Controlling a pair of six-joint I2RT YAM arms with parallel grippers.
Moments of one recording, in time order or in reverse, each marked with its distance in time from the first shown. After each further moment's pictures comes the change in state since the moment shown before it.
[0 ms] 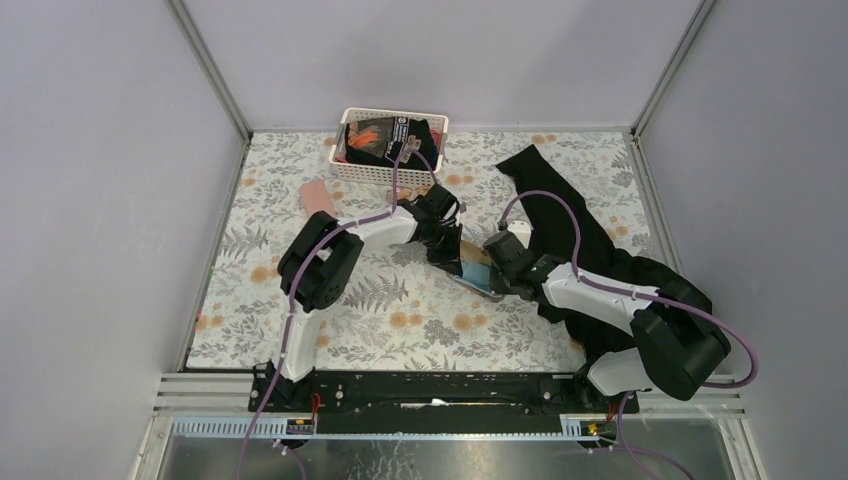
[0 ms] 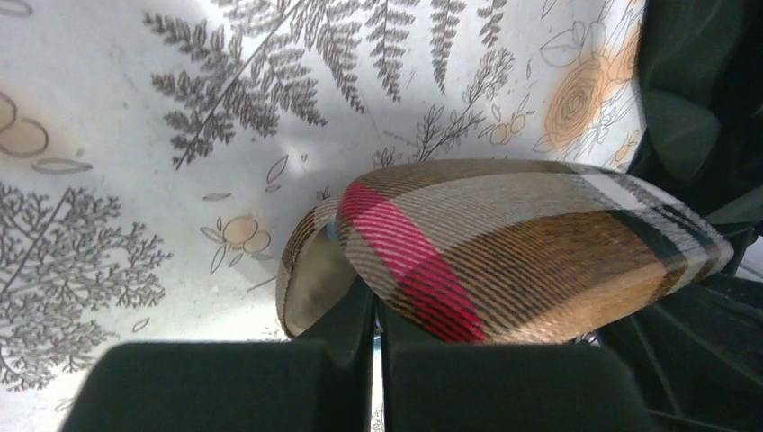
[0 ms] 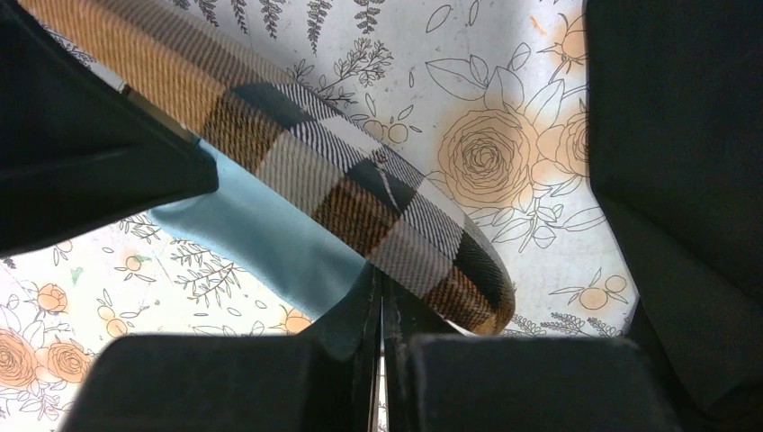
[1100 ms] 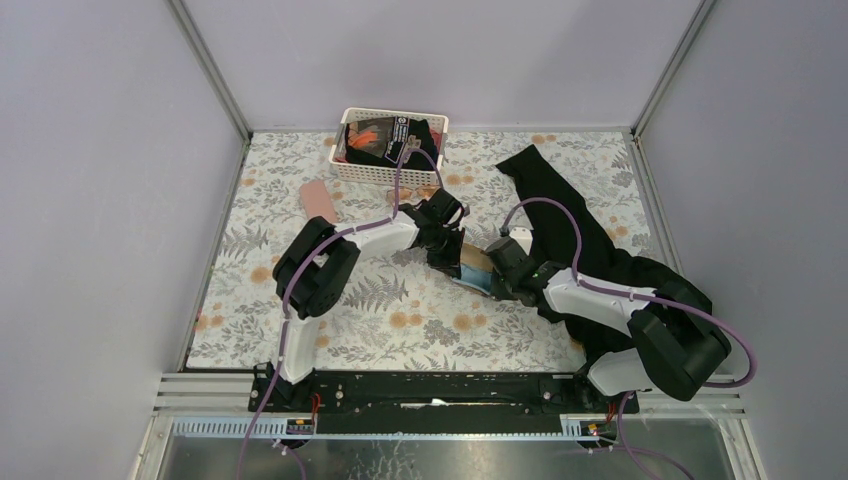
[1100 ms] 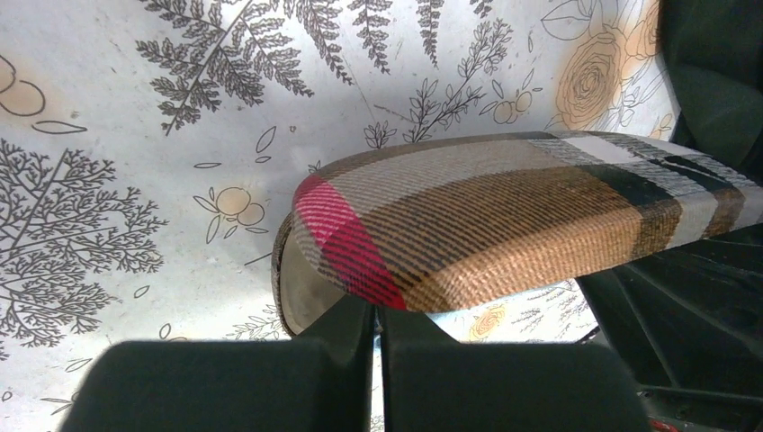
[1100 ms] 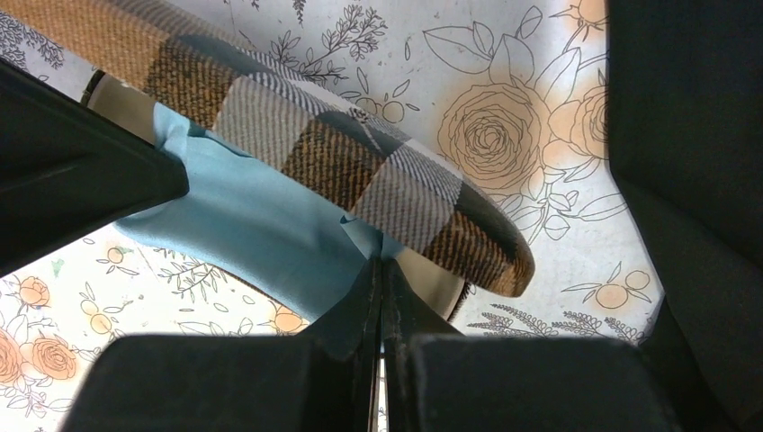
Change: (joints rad) left arm -0.040 -0.063 -0.047 -0.001 -0.103 0.044; right arm 0.000 -0.002 -0.060 0.058 -0.026 0.017
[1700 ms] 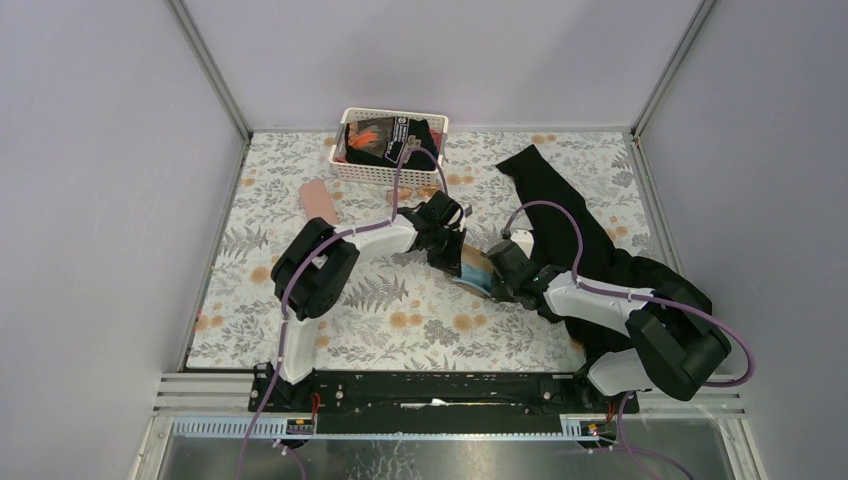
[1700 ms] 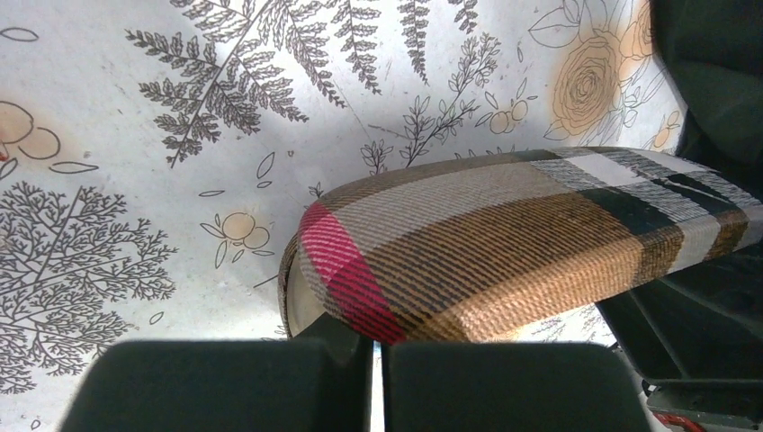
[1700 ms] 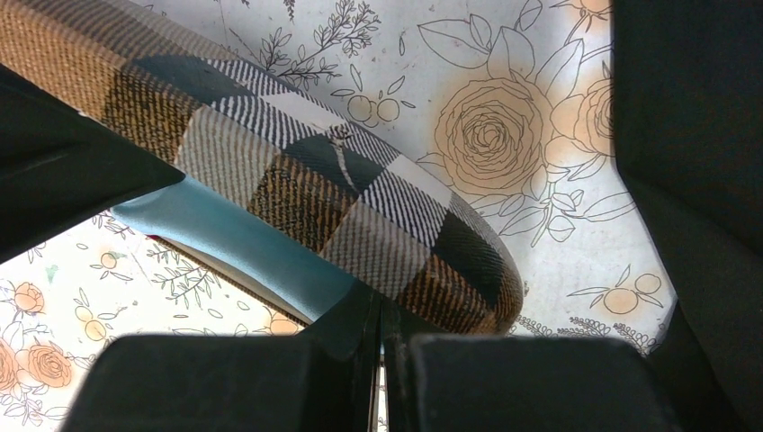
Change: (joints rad) left arm -0.003 -0.013 -0.040 0.080 -0.028 0.059; right arm 0.000 0.001 -0.041 0.058 0.003 0.020
